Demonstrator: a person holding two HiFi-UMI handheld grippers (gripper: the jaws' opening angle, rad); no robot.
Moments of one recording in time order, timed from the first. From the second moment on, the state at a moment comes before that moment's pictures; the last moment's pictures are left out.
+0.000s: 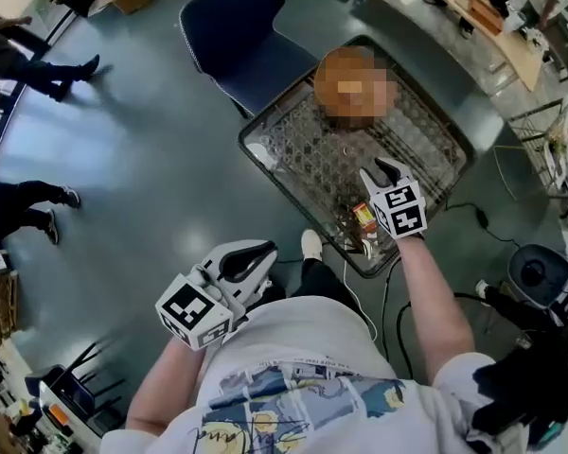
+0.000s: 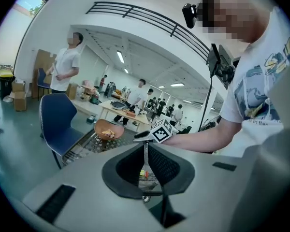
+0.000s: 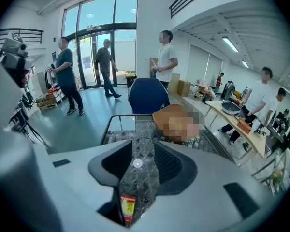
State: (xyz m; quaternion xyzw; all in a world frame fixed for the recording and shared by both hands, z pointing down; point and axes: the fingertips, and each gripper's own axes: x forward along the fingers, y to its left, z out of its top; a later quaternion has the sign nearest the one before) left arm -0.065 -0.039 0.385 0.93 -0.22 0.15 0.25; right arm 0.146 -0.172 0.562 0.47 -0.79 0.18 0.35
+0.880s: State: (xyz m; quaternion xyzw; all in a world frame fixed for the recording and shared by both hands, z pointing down) left arm -0.129 0.042 0.378 0.95 -0.13 0.13 0.25; right arm 0.049 0.018 0.532 0.50 -0.78 0.19 0.33
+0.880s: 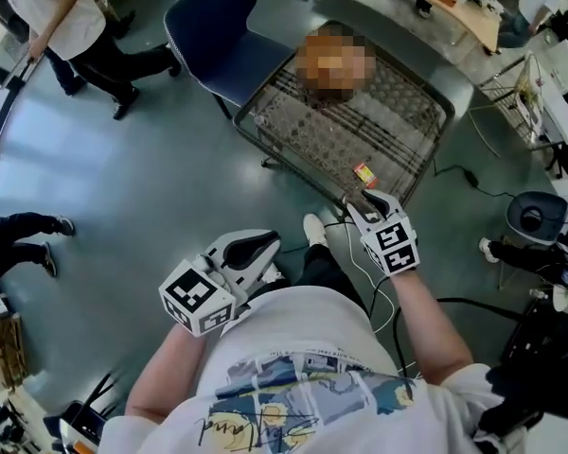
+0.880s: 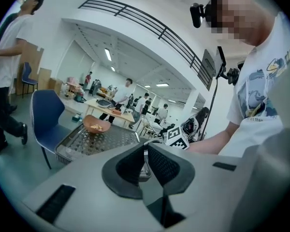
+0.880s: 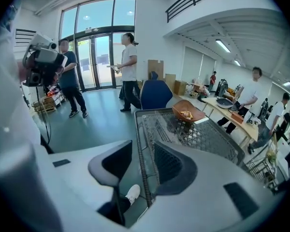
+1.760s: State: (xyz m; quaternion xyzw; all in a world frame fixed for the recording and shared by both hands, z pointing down) left arm -0.092 0.043 0.396 0.94 -0.14 0.17 0.26; right arm 0.160 -0.004 0.700 0.49 -0.72 0.27 0.42
